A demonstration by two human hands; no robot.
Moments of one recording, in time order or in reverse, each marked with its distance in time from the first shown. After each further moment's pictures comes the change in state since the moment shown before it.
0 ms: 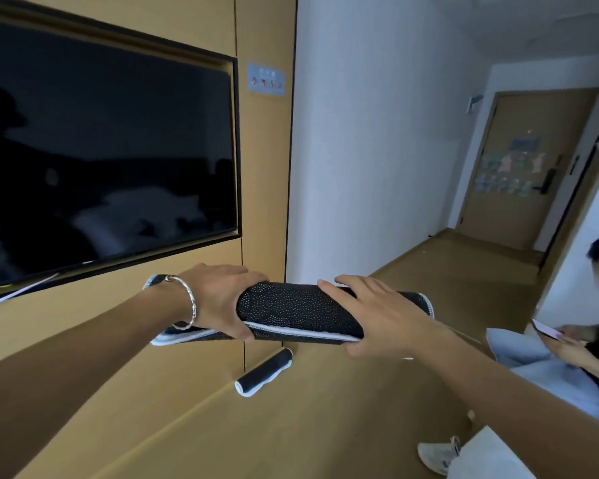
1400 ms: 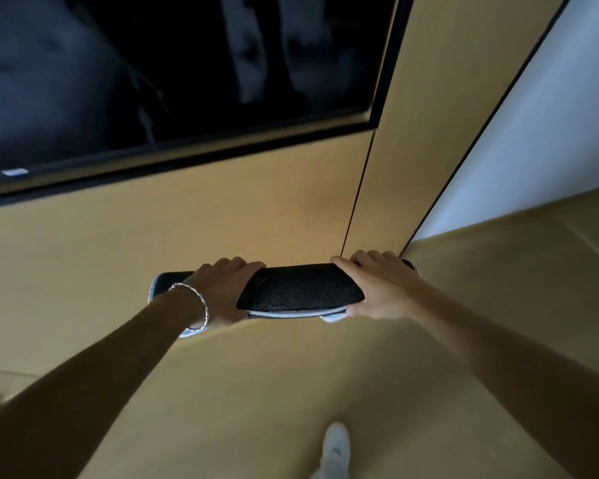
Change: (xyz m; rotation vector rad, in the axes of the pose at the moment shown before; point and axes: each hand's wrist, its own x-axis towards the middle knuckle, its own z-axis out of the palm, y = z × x) left_hand 0.312 -0.376 0.343 -0.293 -0.383 -0.520; right_hand 0.583 0.114 0.415 0.190 -0.424 -0.408
